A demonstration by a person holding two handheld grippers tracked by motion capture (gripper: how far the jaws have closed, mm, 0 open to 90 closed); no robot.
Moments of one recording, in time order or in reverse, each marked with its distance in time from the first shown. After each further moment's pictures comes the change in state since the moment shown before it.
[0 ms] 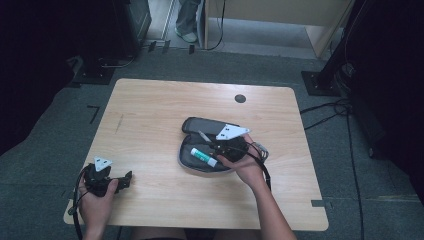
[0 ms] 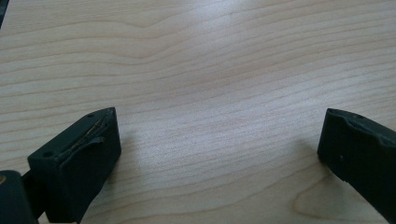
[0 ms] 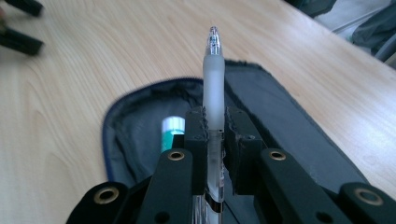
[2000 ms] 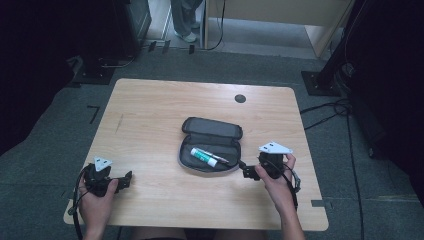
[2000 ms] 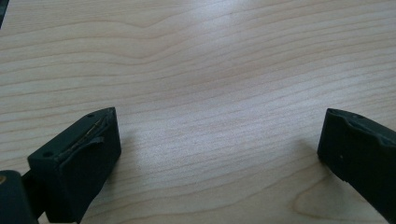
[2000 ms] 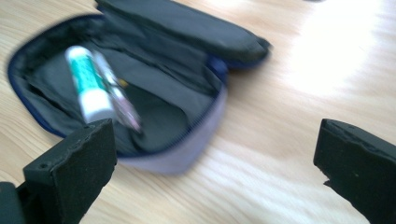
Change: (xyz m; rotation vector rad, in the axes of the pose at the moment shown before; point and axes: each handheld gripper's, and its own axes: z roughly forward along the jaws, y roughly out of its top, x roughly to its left) left arm 0.000 0.000 0.000 0.001 0.000 0.000; right arm -0.019 -0.089 -0.069 0.040 -0.257 0.399
